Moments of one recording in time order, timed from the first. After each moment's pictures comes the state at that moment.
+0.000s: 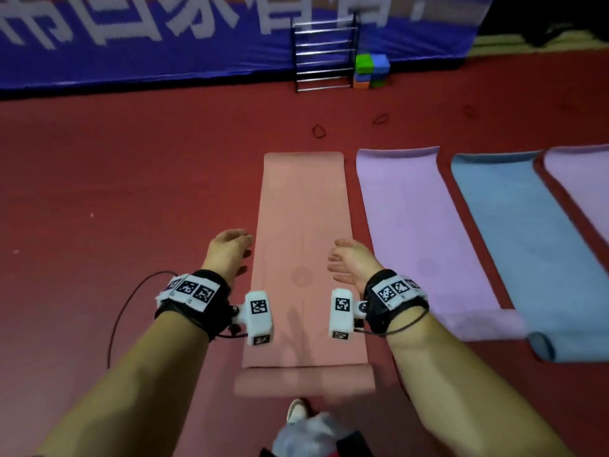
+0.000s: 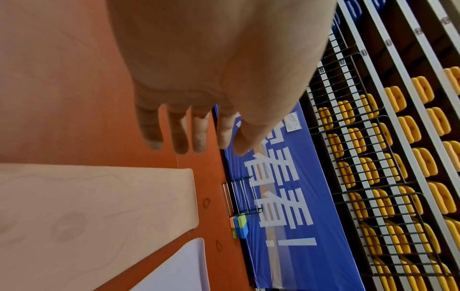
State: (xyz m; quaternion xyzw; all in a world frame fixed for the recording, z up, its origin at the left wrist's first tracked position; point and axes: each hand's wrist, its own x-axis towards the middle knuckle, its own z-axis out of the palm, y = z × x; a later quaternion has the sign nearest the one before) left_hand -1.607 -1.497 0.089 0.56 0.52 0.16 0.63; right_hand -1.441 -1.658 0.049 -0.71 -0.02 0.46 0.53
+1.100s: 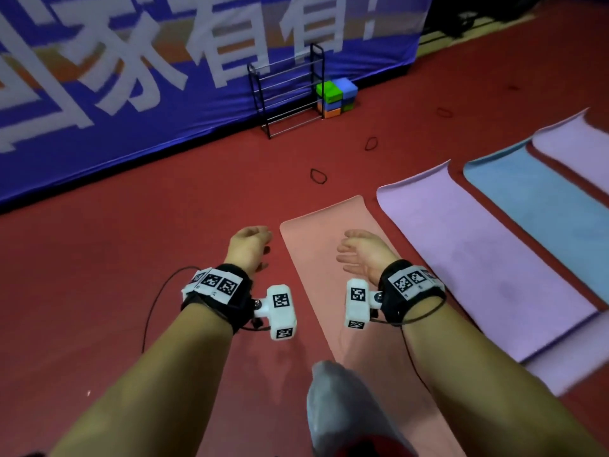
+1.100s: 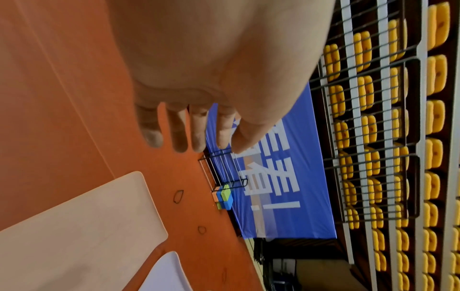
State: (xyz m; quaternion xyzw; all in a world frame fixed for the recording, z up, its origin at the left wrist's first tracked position) left_hand -1.406 -0.792 0.092 0.64 0.39 0.03 0.66; right_hand -1.310 -1.003 0.057 -0.68 0.11 0.34 0.64
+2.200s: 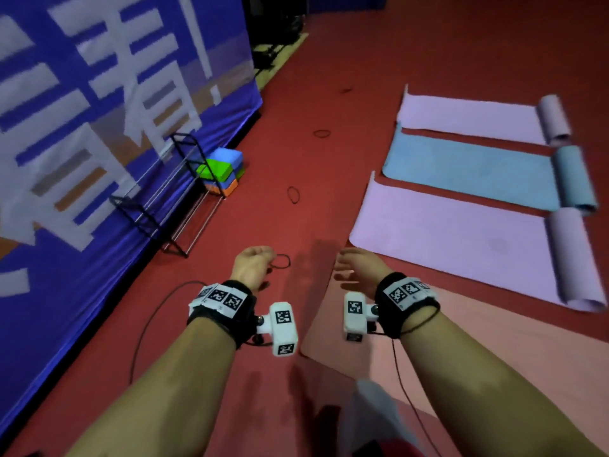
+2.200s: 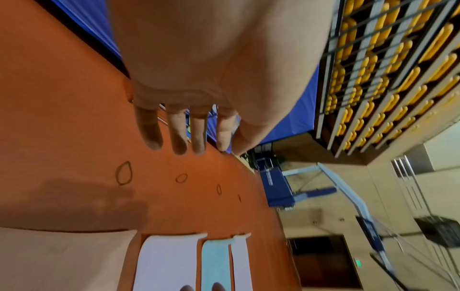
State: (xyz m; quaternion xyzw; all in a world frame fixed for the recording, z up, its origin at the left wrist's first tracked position) left_hand -0.823 -0.402 0.087 0.76 0.12 -0.22 0.60; right_hand -0.900 -0.608 0.068 -0.58 0.34 0.10 0.73
